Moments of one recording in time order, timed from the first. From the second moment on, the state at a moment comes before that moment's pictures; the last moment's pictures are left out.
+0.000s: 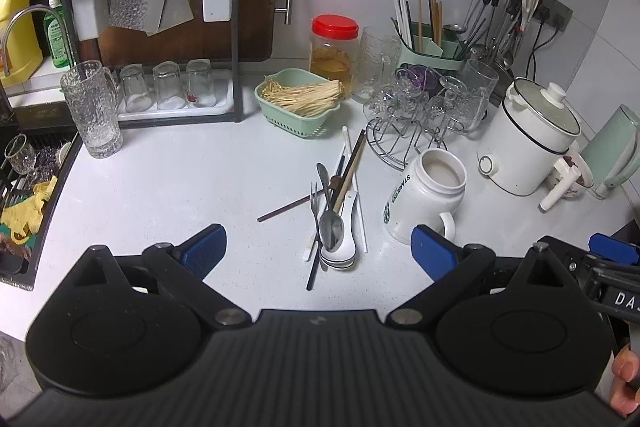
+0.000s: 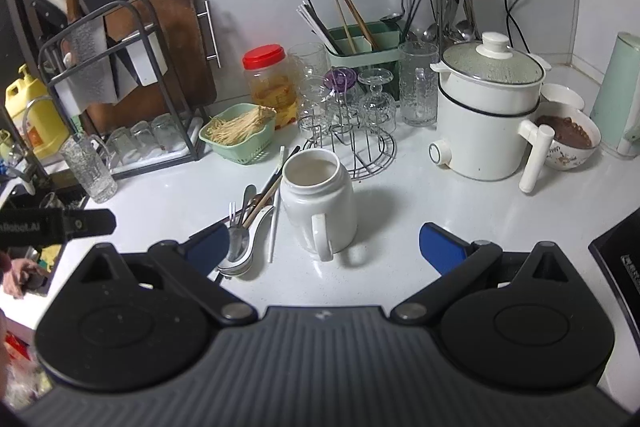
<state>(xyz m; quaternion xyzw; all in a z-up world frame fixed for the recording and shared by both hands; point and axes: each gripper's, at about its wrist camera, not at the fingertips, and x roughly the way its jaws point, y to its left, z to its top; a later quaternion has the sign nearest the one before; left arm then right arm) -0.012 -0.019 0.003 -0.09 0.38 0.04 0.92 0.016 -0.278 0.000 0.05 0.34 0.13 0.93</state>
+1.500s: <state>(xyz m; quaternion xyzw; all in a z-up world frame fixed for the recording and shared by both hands) -0.027 -0.044 -0.001 -0.09 0.38 0.06 0.92 0.008 -0.293 -0.002 0.05 0.34 0.17 0.92</state>
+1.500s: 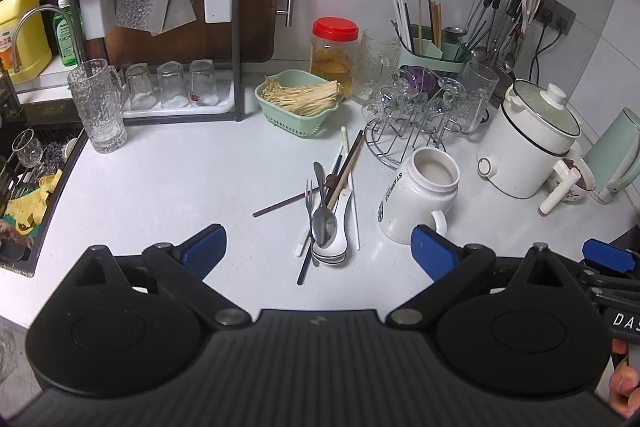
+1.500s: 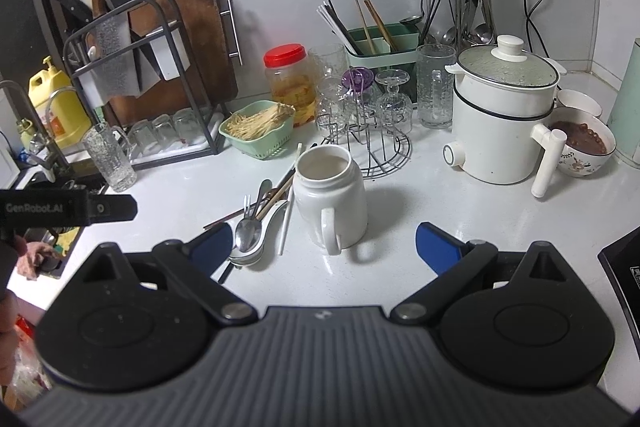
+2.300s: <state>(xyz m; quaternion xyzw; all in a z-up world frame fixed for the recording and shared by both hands) -0.041 -0.052 -0.010 -0.10 0.39 0.07 0.91 -0.004 -0.290 -0.008 0.04 0.34 0.21 0.92</state>
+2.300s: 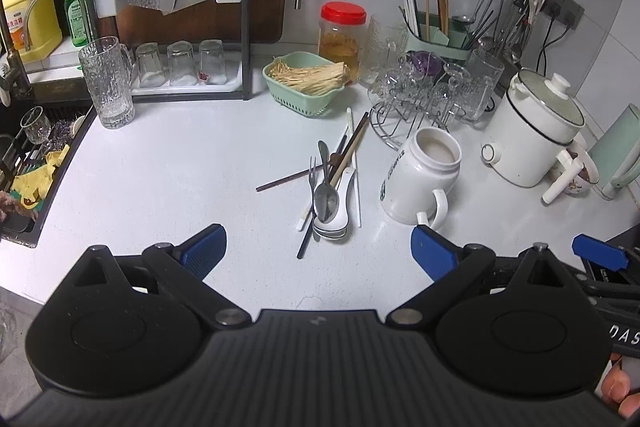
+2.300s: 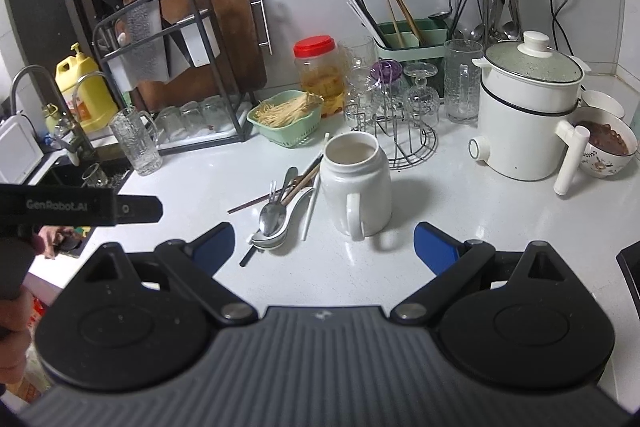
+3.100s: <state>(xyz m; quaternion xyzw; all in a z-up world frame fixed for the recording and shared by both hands) 0.076 0.006 -0.082 -0.10 0.43 0.04 0.90 0.075 -0.238 -0.054 0.00 0.36 0.17 0.92</state>
